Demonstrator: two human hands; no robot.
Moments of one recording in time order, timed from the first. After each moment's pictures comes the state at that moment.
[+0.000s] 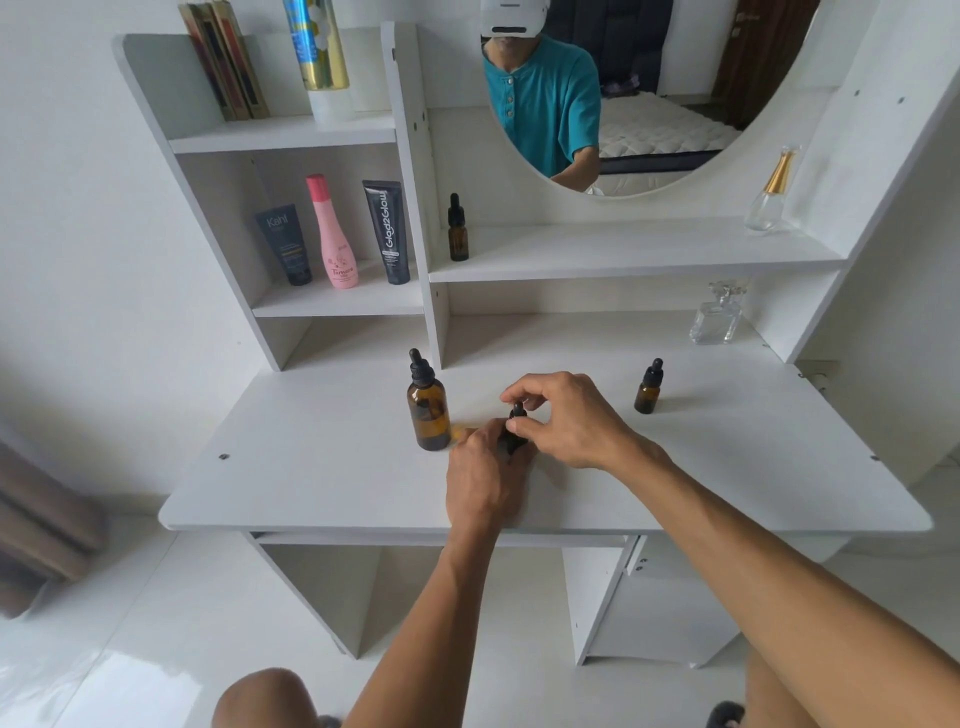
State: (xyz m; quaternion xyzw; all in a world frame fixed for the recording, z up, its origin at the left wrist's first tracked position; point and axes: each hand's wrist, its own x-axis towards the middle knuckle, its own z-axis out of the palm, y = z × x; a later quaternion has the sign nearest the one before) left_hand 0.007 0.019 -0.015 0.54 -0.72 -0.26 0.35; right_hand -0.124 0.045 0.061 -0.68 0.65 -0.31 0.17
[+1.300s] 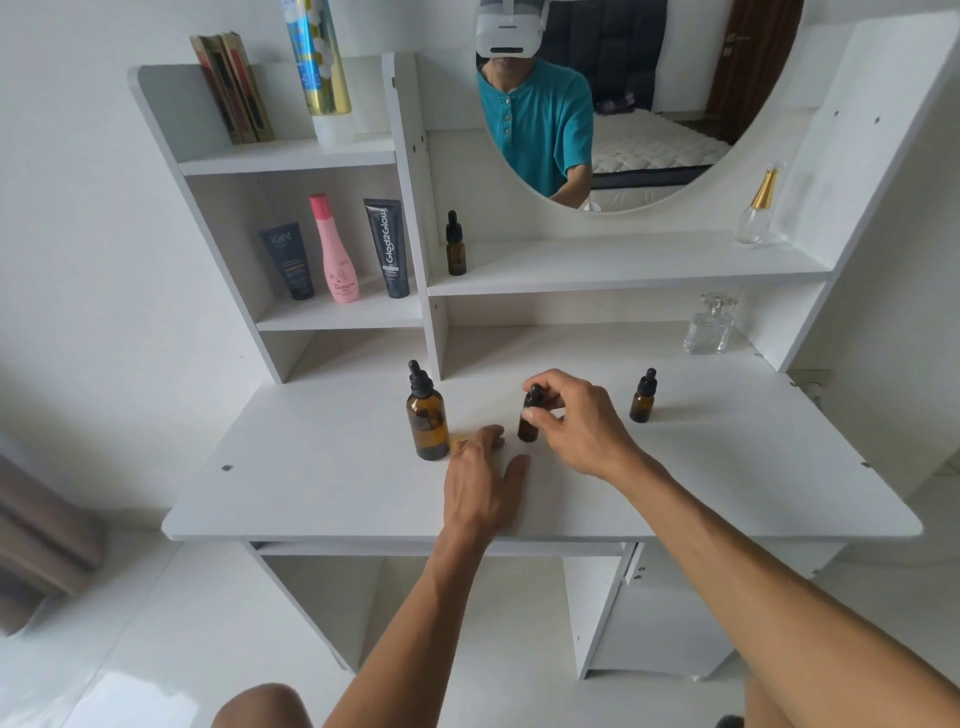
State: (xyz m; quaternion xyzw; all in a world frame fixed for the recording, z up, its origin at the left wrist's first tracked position) left_hand 0.015 0.022 -0.007 0.53 -0.75 -0.27 0.30; right_hand -0.129 0.052 0.060 -0.61 0.67 -0.38 0.16
